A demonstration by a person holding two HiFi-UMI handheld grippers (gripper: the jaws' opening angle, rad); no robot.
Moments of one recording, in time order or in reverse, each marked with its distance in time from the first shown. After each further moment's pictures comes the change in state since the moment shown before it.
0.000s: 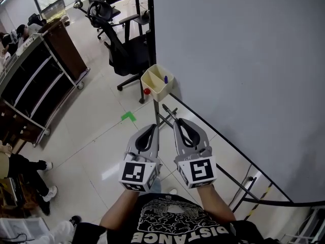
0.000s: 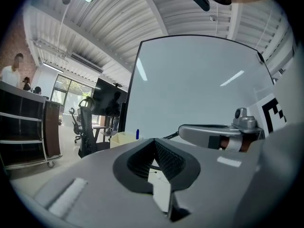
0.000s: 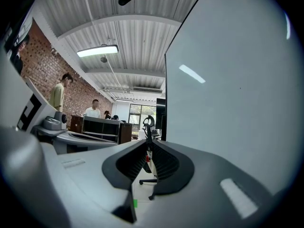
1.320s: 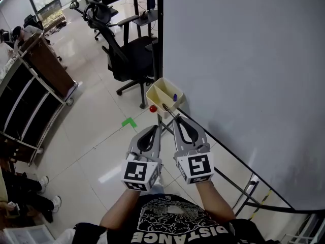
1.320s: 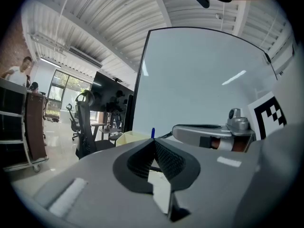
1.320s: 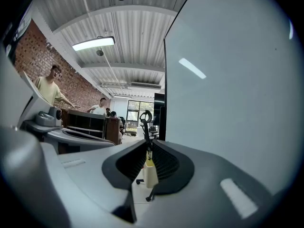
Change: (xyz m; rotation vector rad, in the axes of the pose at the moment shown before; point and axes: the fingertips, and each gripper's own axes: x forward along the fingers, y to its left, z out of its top) left arm 0.071 0.067 -0.004 -0.013 0.038 -0.030; right arm 0.106 -0.020 -0.021 -0.001 0.044 -0.020
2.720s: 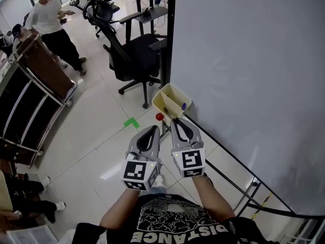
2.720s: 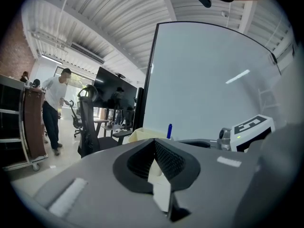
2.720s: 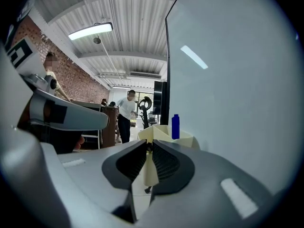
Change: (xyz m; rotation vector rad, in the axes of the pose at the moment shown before) left arm 0.033 0.053 -0.008 -0.024 0.054 0.030; right arm 0.075 -0.001 -0.065 0.000 0.121 -0.010
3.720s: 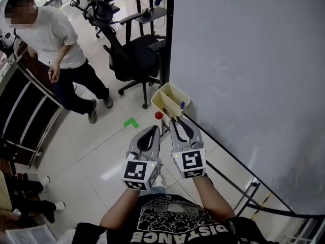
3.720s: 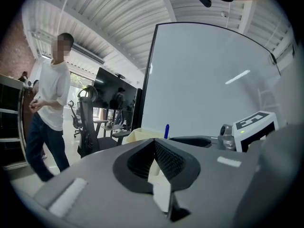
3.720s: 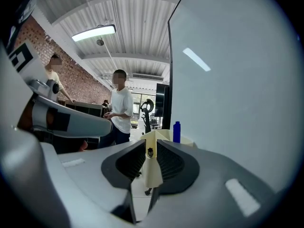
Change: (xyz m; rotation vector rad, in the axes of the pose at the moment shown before) left arm -0.004 -0.006 -0.001 -0.002 -0.006 -0.003; right arm -0.009 0.005 0.012 -0.020 -0.022 0.022
